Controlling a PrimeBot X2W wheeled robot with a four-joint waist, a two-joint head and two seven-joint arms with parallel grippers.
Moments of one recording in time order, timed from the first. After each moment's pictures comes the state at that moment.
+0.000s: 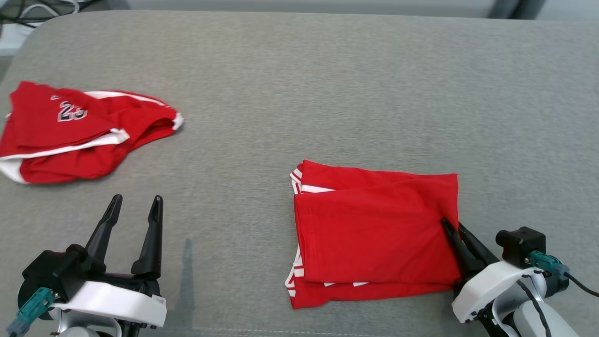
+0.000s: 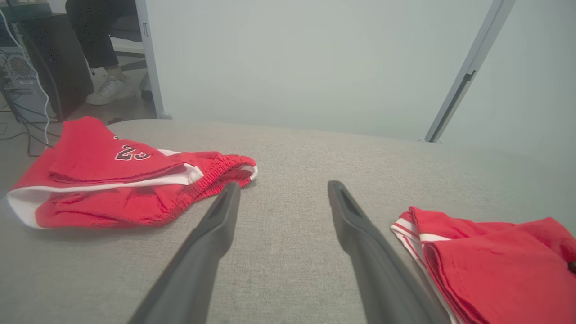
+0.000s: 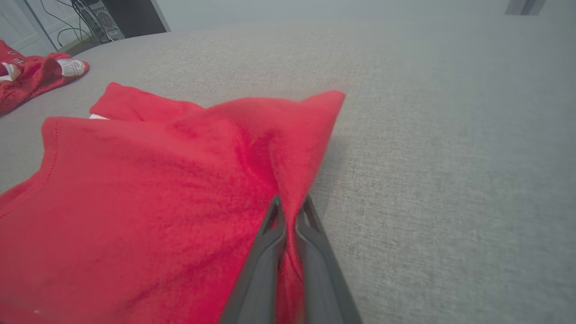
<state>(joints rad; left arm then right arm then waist) -0.07 0.53 -0.42 -0.13 -0.73 0.29 -0.25 -0.23 -0.22 0.32 0.43 0.40 0.13 -0.15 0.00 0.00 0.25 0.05</state>
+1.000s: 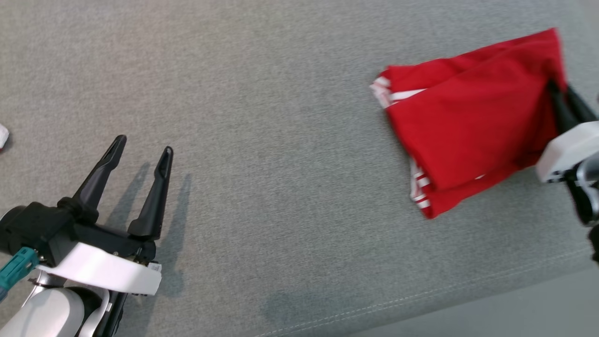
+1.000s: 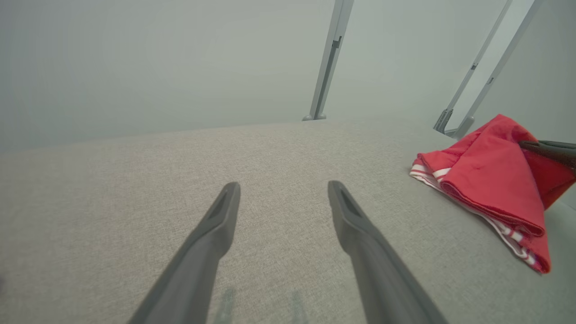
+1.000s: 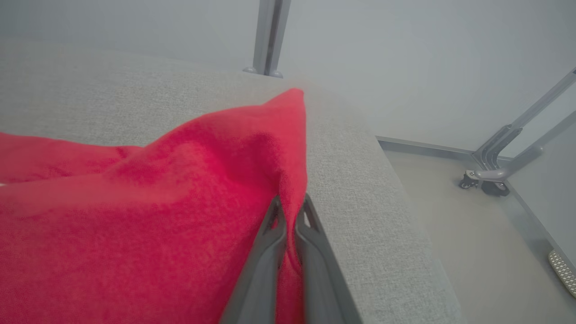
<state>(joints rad) -0.22 0.64 -0.45 -0.28 -0.67 0.26 -0.14 -0.76 -0.34 0.21 0.79 0.28 0.13 -0.19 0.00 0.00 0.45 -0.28</state>
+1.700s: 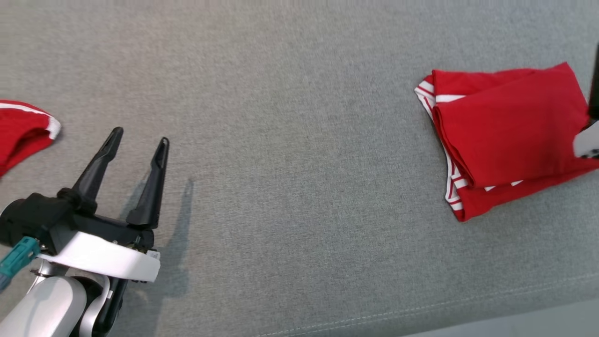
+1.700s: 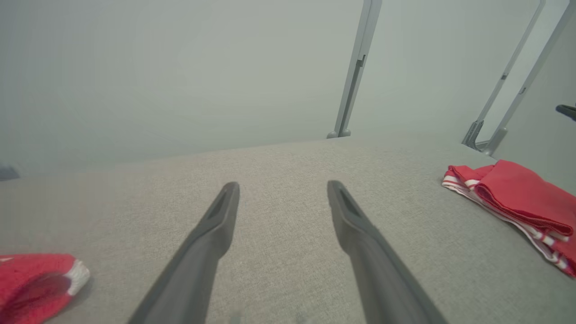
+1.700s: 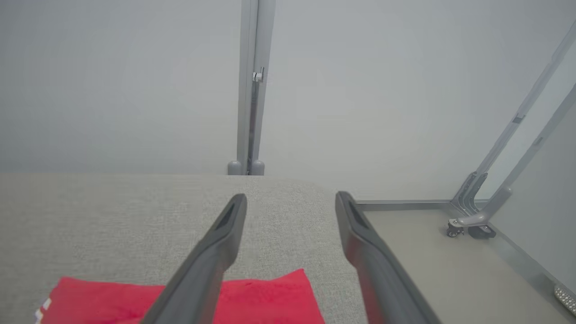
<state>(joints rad) -0.27 0.61 -0.46 -0.20 -0.66 0.24 -0.18 -0.75 -0.30 -0.09 0.71 0.16 0.13 -0.25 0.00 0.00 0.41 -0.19</state>
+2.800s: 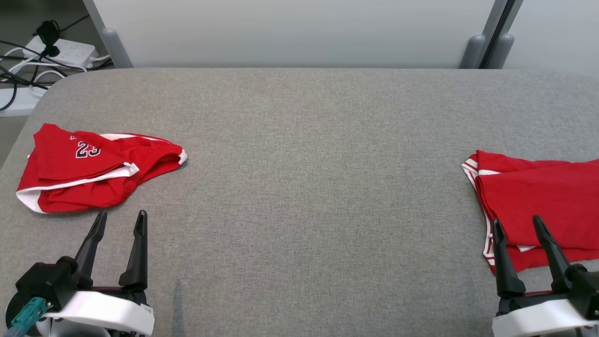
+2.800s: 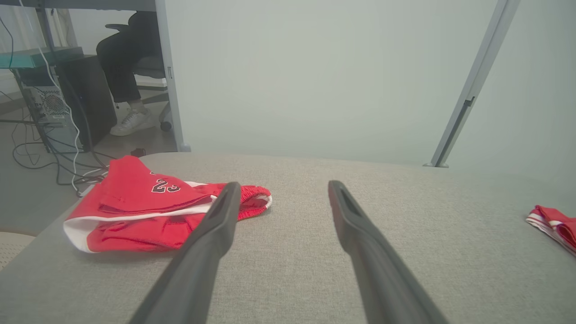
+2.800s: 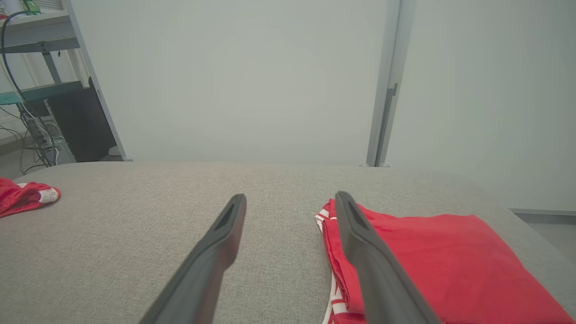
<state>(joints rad) -0.03 0.52 -0.37 -0.06 -0.71 0.29 -0.25 0.04 -0.04 -0.06 0.00 0.11 0.13 -0.18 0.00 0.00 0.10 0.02</state>
